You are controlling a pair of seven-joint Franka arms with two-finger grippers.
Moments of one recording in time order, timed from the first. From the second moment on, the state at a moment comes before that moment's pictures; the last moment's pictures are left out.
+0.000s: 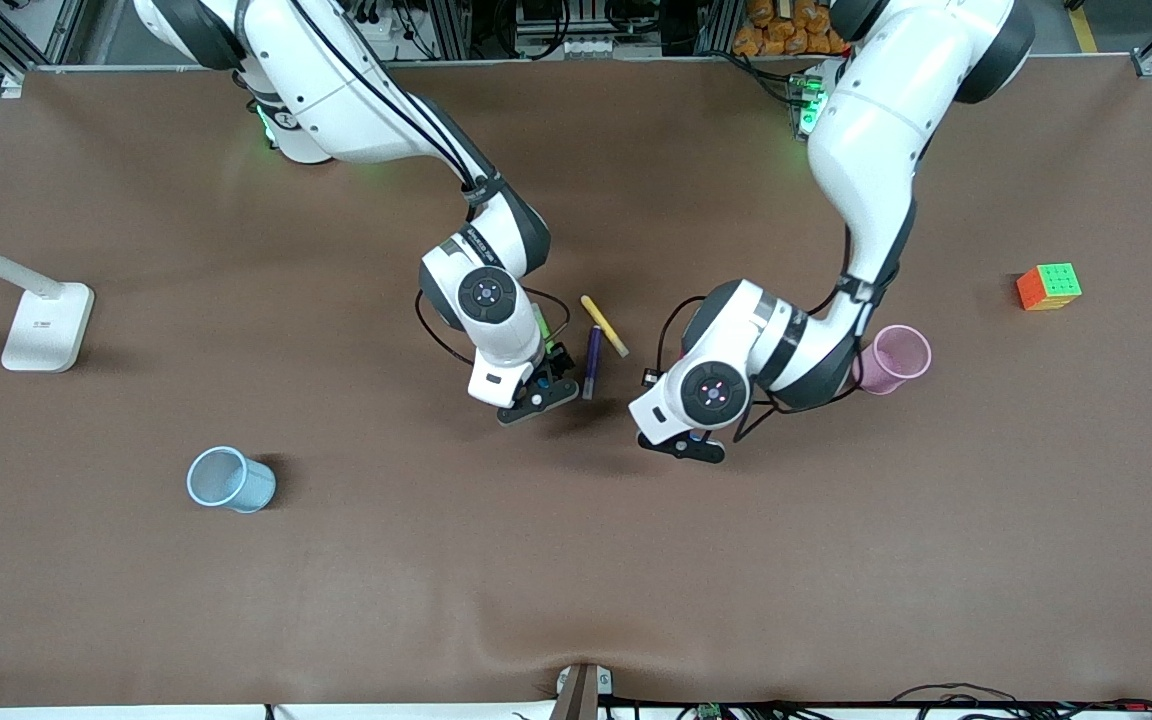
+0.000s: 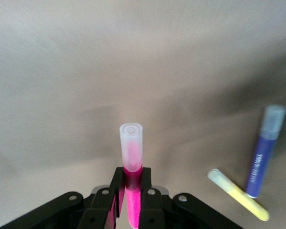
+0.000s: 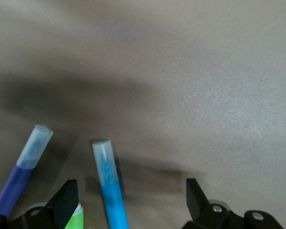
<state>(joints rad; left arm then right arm) -0.41 0.79 -0.18 -1.33 0.01 1.87 -0.35 0.65 0.76 0.03 -1.63 0.03 2.46 0.26</state>
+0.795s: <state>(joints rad) -0.32 0.43 -0.13 -1.38 0.03 1.78 -0.43 0.65 0.77 0.03 -1.61 0.03 2.46 0.27</state>
